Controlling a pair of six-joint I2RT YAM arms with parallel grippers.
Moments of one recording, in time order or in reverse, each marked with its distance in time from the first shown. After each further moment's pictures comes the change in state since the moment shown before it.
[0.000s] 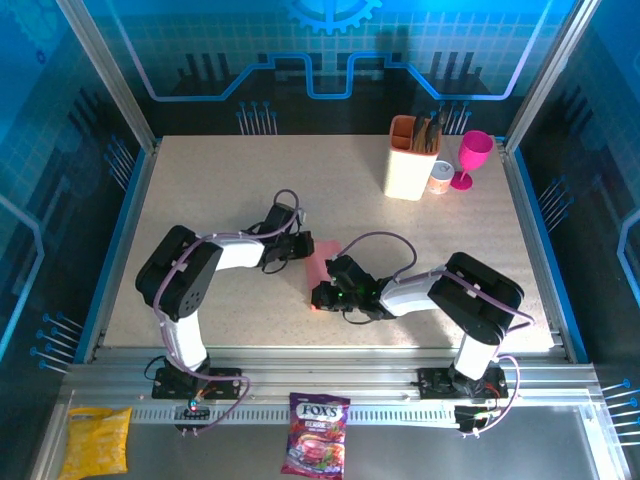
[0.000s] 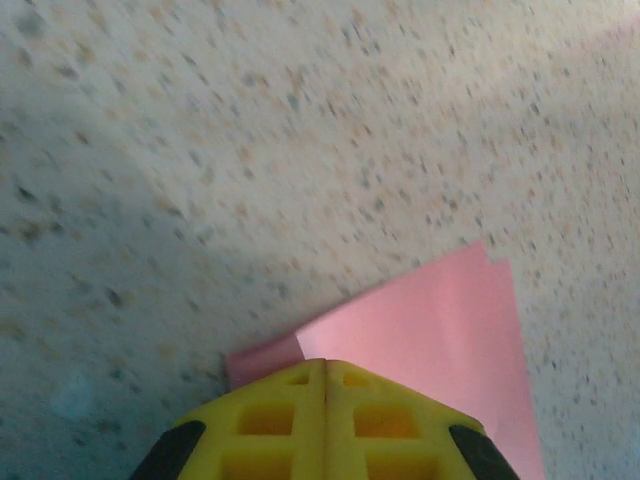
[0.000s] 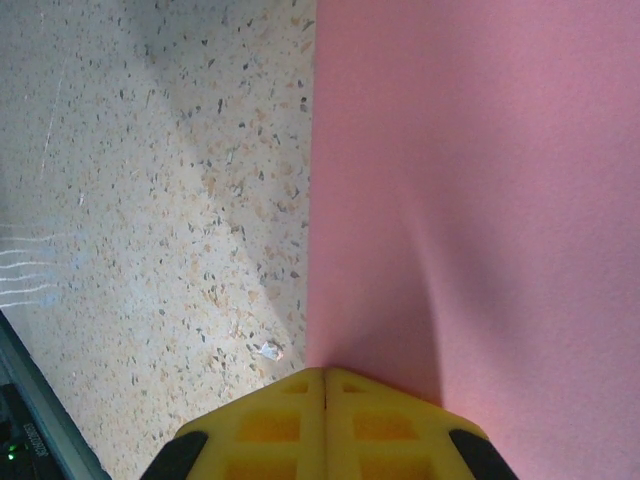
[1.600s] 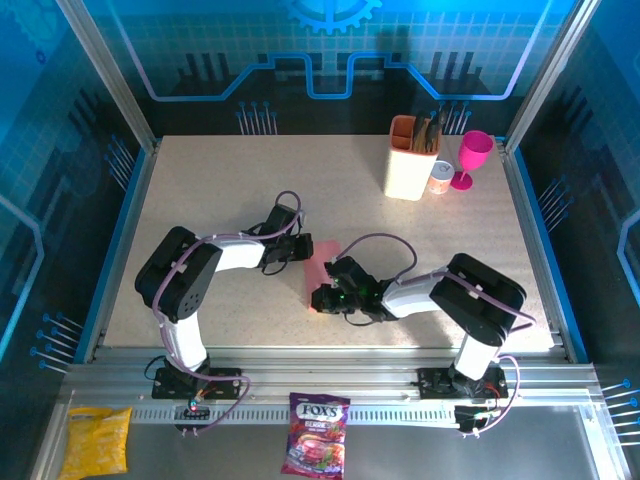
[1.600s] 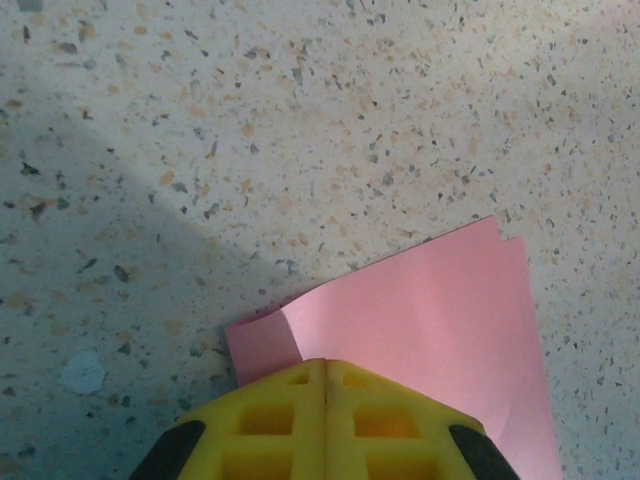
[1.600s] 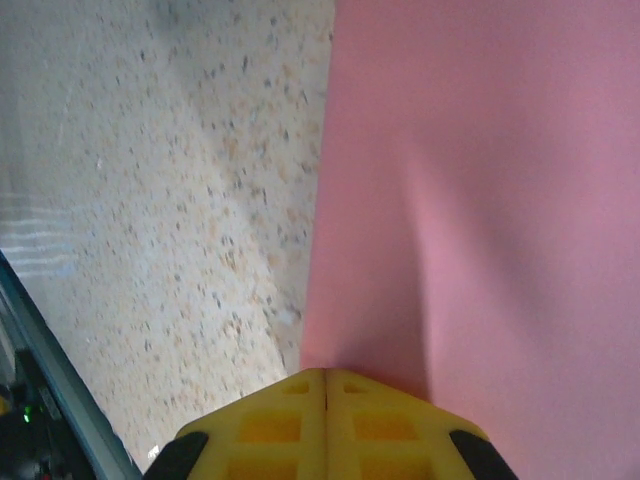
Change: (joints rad) left arm -0.018 -0.014 -0.011 -0.029 -0.026 0.038; right arm -0.005 -0.029 -0.018 0.012 -0.069 -0.037
